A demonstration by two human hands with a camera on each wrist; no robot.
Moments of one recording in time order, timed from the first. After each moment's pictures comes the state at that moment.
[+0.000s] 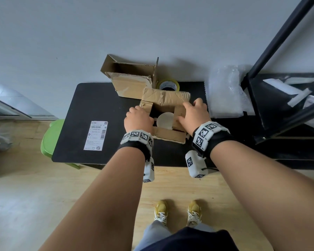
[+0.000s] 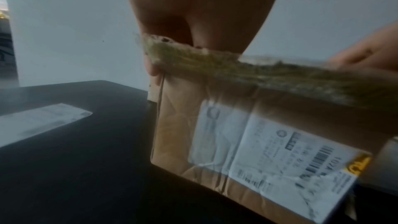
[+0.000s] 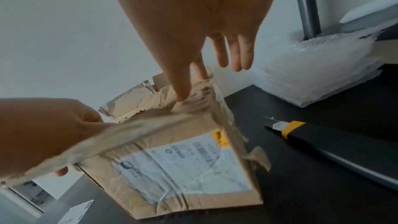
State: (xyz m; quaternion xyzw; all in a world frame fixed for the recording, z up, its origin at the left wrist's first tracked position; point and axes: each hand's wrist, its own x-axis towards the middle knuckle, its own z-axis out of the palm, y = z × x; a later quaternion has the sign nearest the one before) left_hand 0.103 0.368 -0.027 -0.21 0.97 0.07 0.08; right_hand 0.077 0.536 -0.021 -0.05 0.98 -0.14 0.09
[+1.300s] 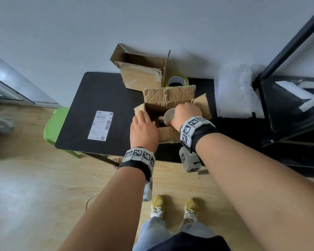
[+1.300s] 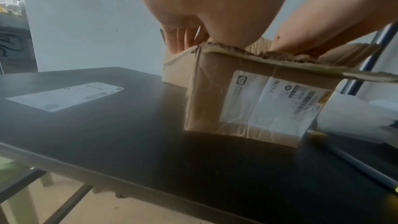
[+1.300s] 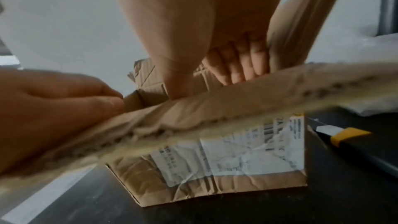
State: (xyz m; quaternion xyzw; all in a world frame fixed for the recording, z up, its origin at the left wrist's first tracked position) left_hand 0.163 0.369 -0.058 -0.17 0.98 0.11 -0.01; right_hand 0.075 0.483 -0.023 -0.11 0.98 0.02 0.17
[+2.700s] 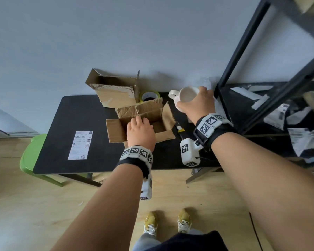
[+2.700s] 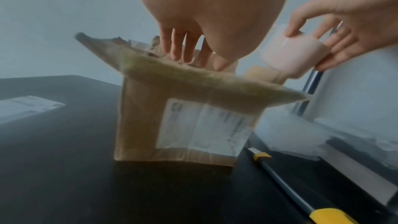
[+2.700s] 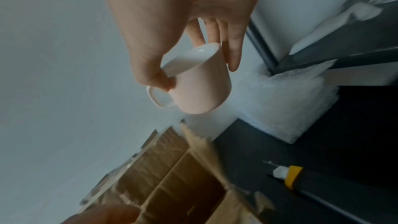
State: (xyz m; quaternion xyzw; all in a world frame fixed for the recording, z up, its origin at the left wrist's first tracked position) left_hand 0.143 0.426 -0.020 -0.07 1.00 0.04 0.00; right_hand 0.071 0.594 0.034 0.13 0.94 -0.32 -0.06
